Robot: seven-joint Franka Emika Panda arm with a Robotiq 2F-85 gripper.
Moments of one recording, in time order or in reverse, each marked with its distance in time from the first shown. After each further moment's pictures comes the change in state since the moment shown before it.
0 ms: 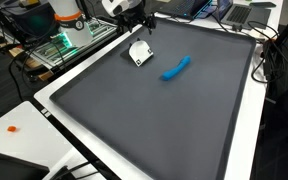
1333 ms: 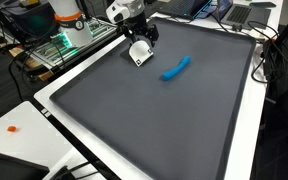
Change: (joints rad) arm 0.035 0.091 0.020 -0.041 -0.004 0.321 0.105
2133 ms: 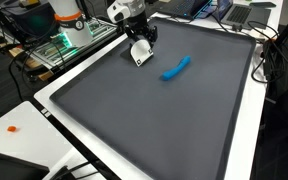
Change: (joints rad) arm 0.009 0.002 0.002 -0.001 0.000 0.021 0.037
